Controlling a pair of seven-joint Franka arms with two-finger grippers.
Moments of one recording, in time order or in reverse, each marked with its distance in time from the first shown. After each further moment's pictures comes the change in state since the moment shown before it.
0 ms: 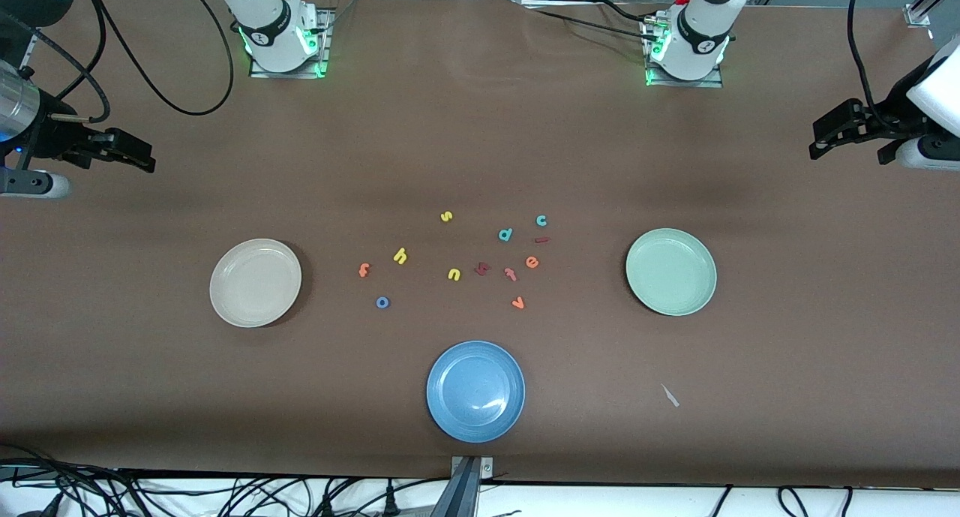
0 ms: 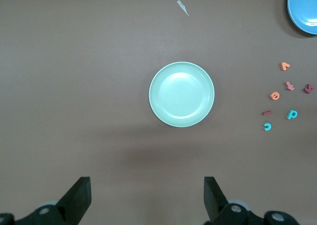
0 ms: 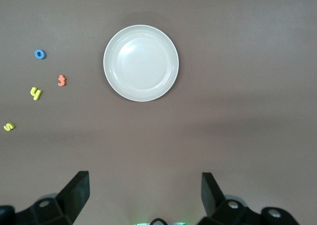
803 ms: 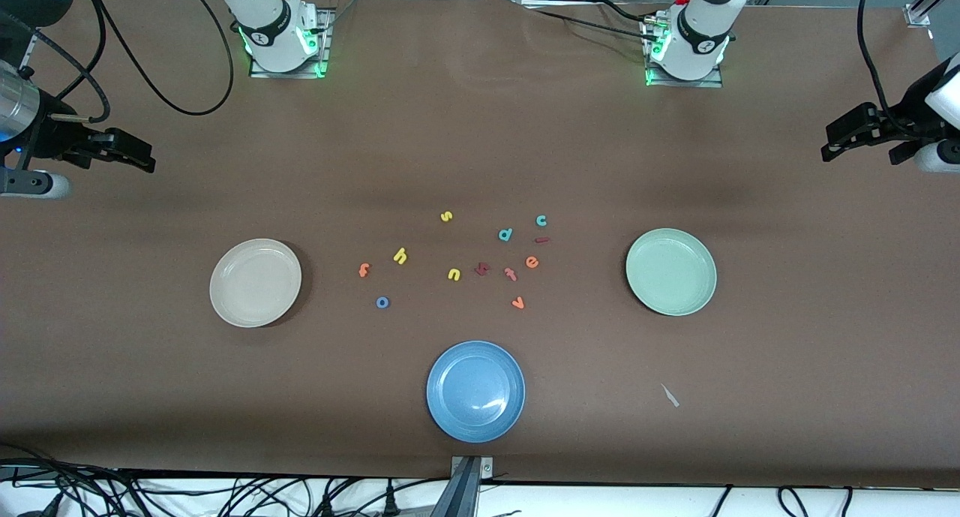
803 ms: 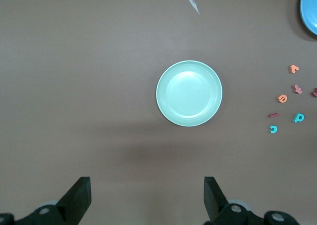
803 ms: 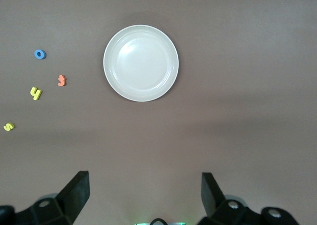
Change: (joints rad) left arm 0.035 0.010 0.005 -0.007 0.001 -0.001 0.000; right arm 0.000 0.000 0.000 0.000 0.000 0.000 0.000
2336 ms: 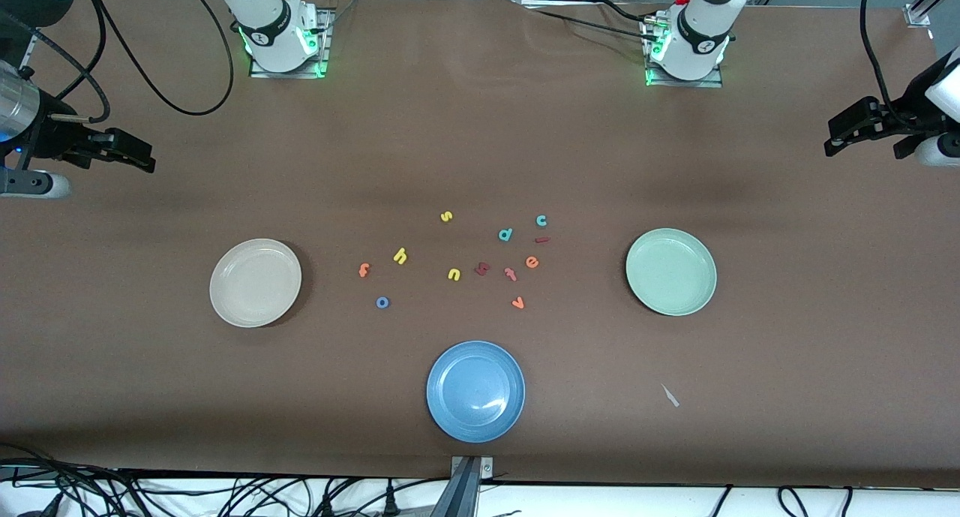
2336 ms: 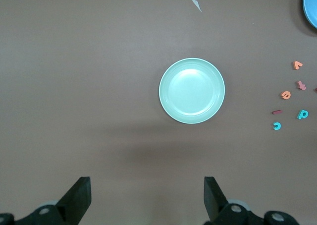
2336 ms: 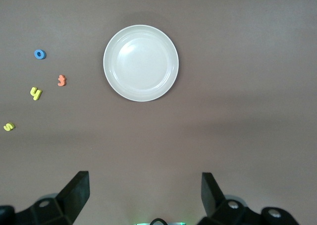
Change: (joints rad) left arm -0.007 -0.020 -0.010 0.000 0.018 -0.015 0.001; right arm 0.000 0.000 0.000 0.000 0.000 0.000 0.000
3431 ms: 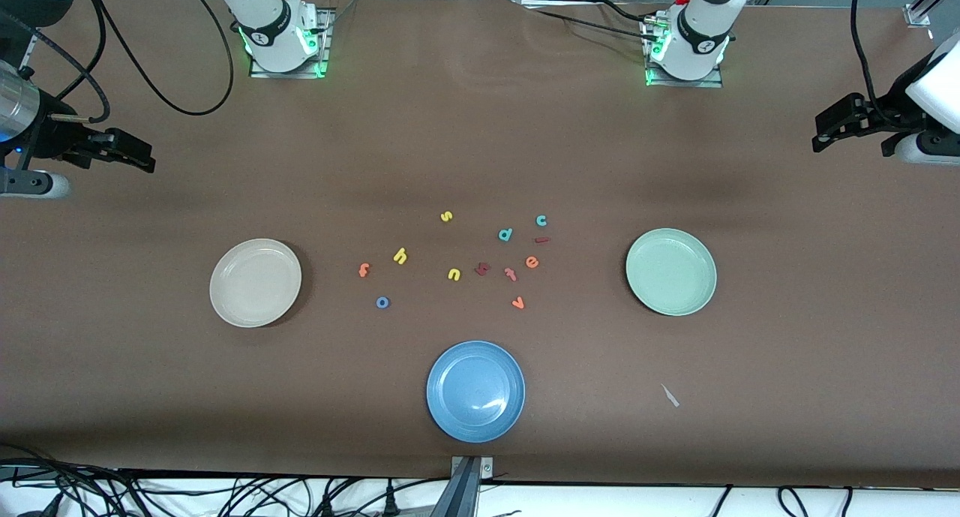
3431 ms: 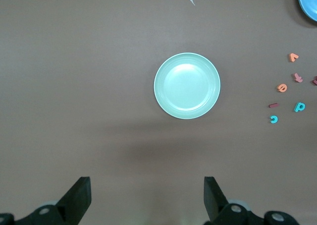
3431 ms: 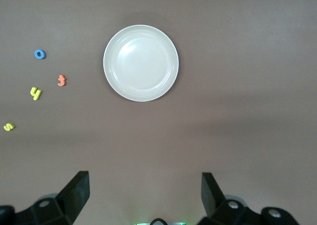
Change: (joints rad) left arm -0.018 0.000 -0.004 0.001 0.000 -0.018 0.000; right arm 0.000 0.000 0.000 0.000 0.000 0.000 0.000
